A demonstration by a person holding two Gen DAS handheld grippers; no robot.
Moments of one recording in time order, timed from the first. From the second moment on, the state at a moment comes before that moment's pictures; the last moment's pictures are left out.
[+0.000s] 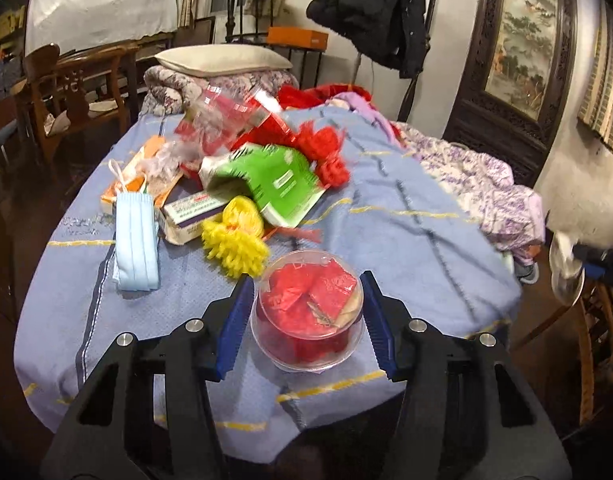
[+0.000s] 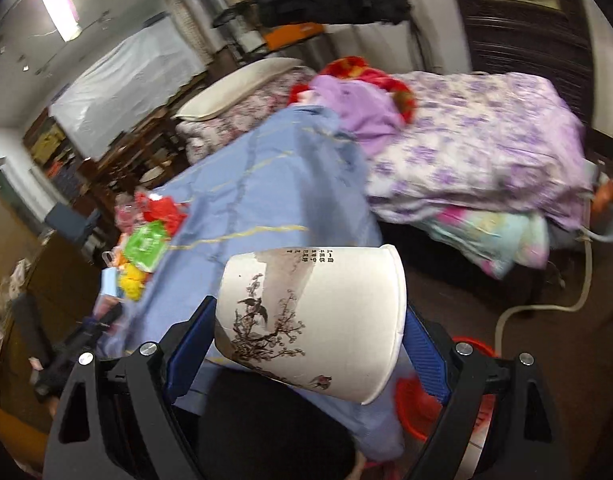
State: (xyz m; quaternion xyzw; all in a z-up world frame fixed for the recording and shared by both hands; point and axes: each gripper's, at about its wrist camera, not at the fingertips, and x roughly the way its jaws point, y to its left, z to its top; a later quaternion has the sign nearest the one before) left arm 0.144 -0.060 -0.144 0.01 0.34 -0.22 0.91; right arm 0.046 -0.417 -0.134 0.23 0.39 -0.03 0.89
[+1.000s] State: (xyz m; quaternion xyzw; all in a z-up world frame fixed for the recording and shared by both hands) left arm 0.062 -0.329 -0.159 0.17 0.39 -0.42 0.80; right arm -0.035 -0.572 -0.218 0.40 0.35 -0.10 0.84
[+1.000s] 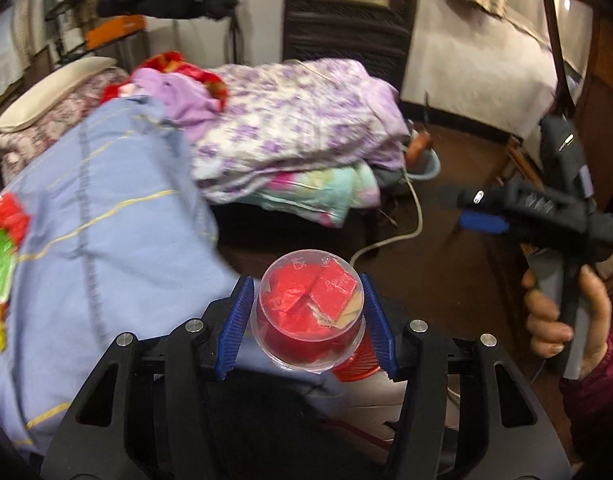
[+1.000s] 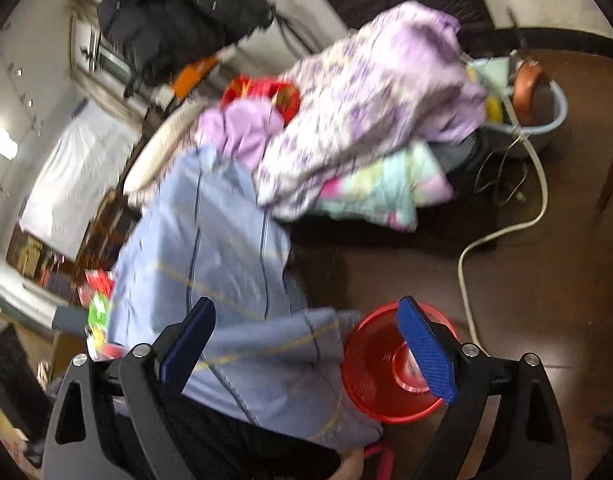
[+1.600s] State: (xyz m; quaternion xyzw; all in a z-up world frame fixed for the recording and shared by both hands) left arm 0.070 -0.359 -0.158 0.18 0.40 -0.40 0.81; right arm -0.061 -0.589 -0.214 0.41 0.34 -0.11 0.84
